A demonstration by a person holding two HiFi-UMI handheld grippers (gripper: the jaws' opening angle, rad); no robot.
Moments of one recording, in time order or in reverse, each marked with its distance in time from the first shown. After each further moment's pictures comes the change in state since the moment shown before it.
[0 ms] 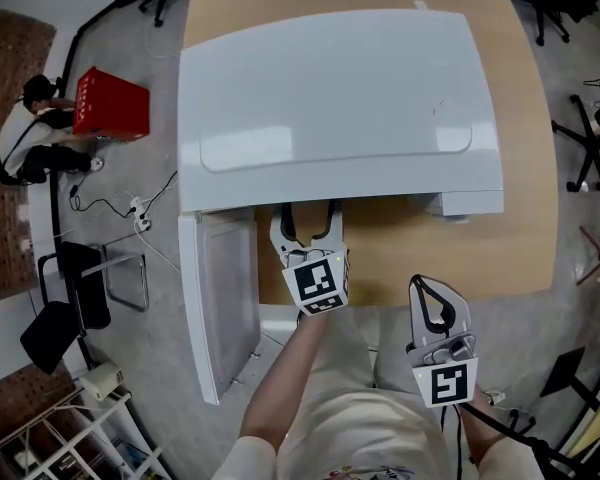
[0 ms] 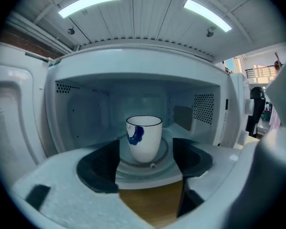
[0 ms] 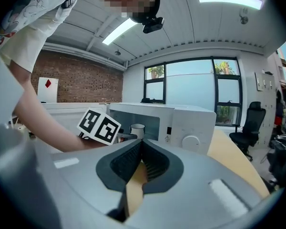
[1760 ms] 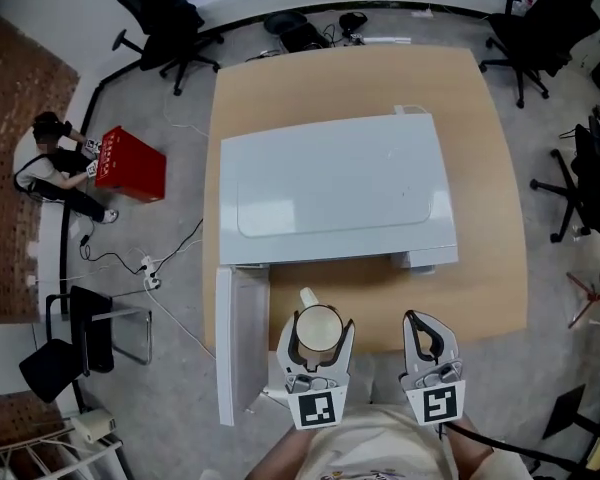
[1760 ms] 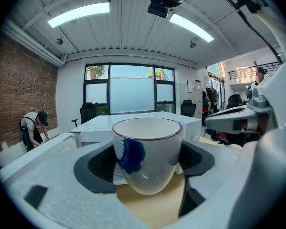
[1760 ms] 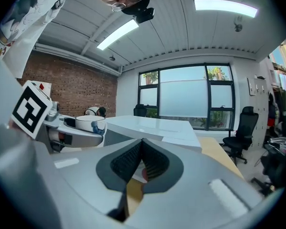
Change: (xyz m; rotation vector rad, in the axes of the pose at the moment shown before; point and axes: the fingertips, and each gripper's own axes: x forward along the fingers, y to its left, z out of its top) left arm -0.156 -0.050 0.100 -0.021 -0.108 -0.103; right arm -0.015 -0.016 0.081 0.000 -0.126 -0.055
